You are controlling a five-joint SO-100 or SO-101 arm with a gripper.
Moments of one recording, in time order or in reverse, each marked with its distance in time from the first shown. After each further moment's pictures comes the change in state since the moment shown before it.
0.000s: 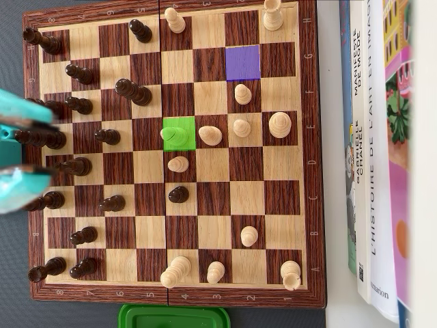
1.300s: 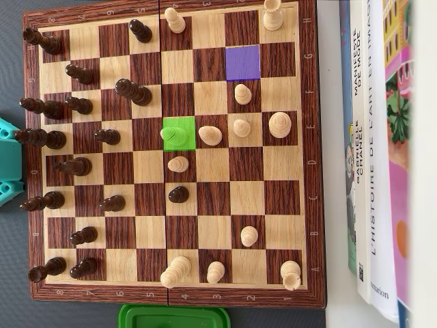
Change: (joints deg) arm 0.0 0.0 0.7 -52.5 5.4
